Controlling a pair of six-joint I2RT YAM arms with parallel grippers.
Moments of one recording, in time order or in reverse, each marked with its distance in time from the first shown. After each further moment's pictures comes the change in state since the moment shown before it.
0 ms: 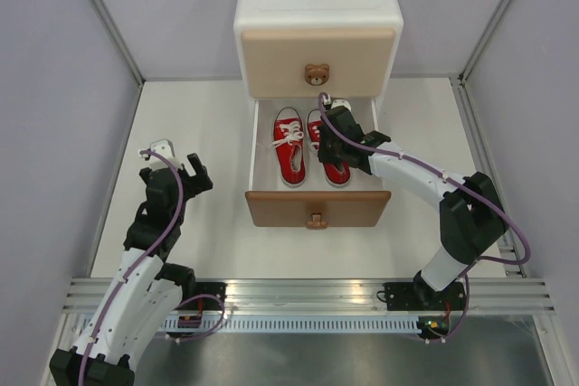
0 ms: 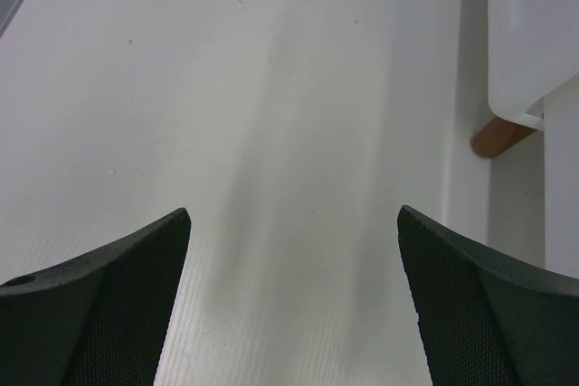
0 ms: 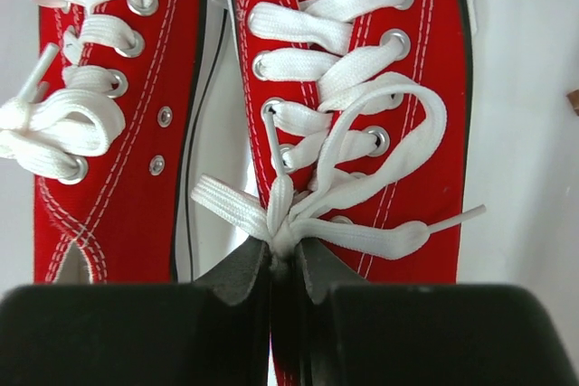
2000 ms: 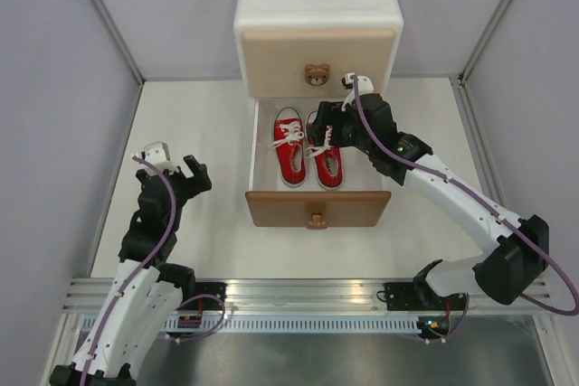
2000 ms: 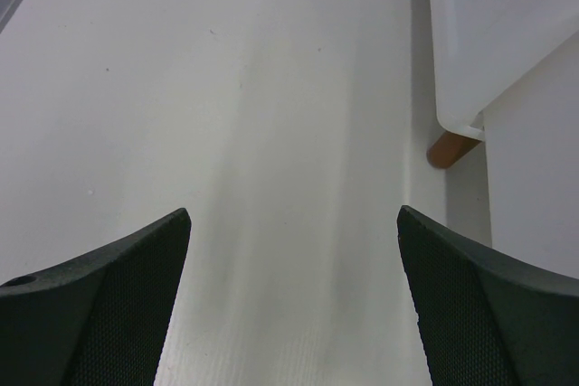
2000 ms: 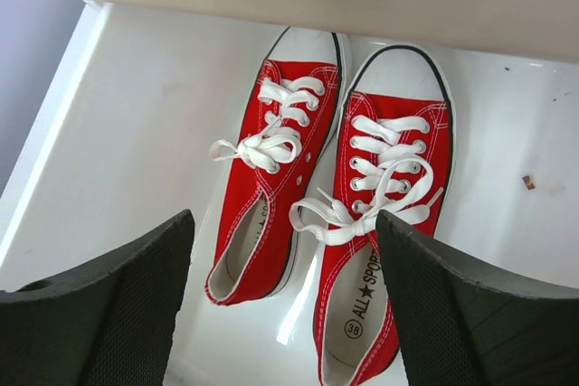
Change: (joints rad) left arm 0.000 -0.088 0.000 0.000 0.040 -0.004; right arm -0.002 -0.280 0.000 0.077 -0.087 -0.042
